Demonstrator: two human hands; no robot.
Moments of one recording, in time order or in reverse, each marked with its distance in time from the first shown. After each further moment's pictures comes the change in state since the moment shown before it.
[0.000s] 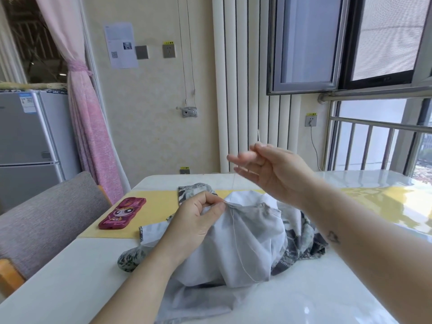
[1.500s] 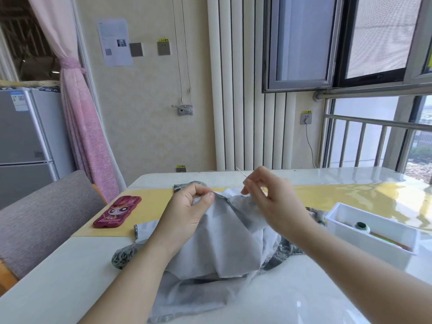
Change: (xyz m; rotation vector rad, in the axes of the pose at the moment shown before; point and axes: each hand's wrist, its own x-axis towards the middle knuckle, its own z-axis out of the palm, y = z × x) left_hand 0.003 0.008 0.000 0.075 0.091 -0.044; right_hand -0.037 0.044 -0.024 -1.218 0.230 -0.446
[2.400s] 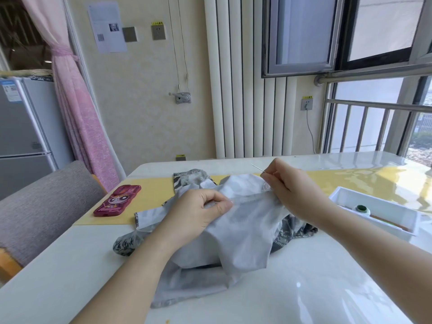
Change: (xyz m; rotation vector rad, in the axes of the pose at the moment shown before) left_hand -0.011 0.001 0.009 0.241 -0.240 -0.028; right_hand -0.006 0.033 -0.020 -0.076 -0.120 0.064
